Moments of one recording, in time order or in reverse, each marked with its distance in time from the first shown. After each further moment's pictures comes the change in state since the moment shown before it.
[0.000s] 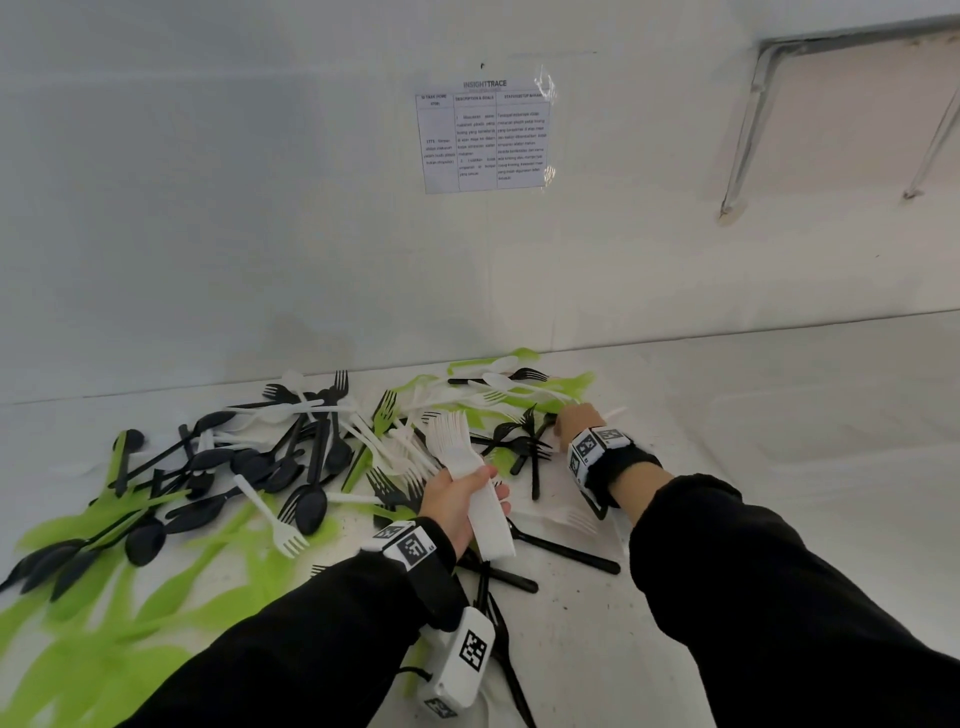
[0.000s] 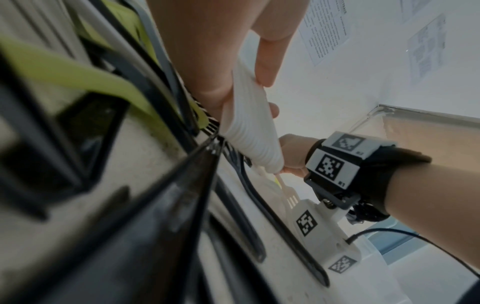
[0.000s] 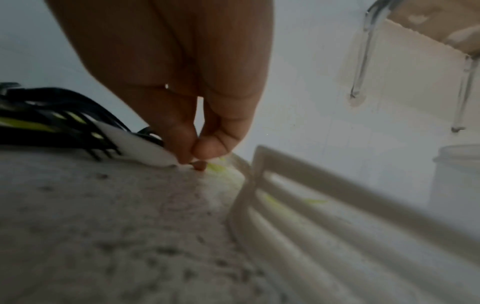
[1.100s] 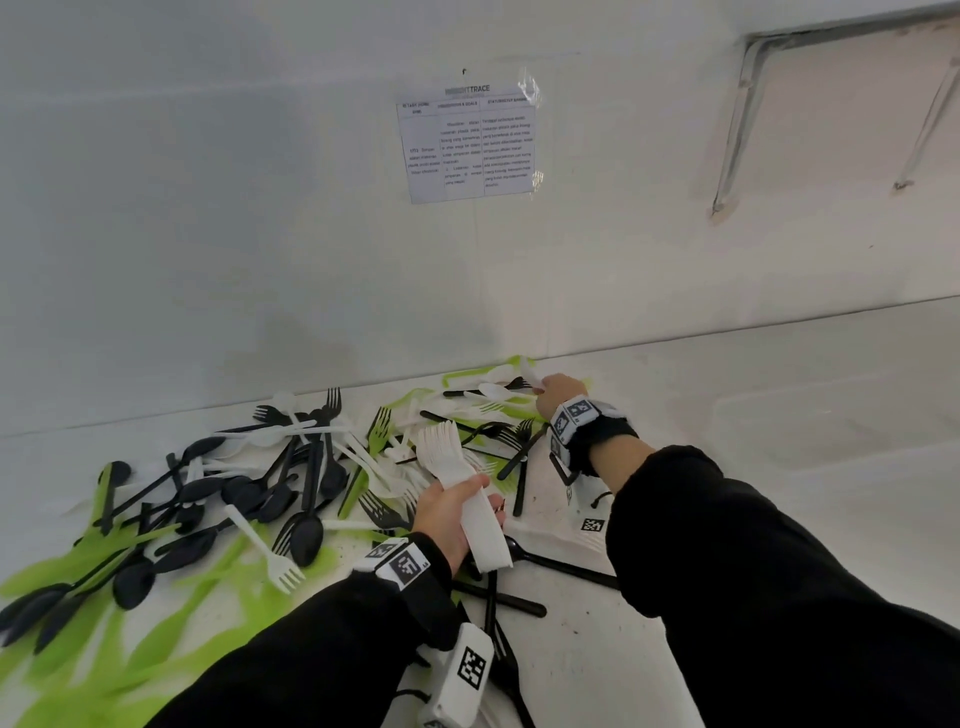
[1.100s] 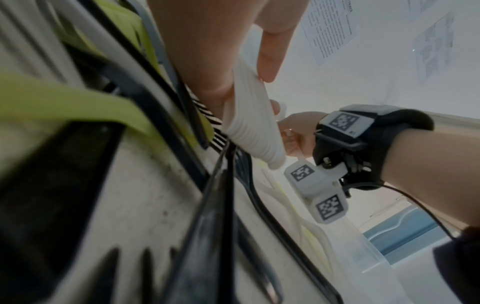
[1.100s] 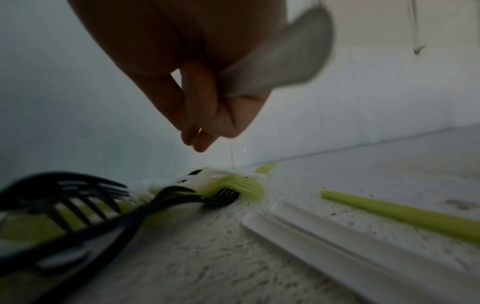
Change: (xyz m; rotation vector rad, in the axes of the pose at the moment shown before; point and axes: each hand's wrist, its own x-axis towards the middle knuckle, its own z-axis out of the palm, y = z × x) left_hand 0.010 0.010 -0.001 -0.014 0.016 -0.030; right_hand 0.022 -0.025 -0.039 0.394 0.064 0.121
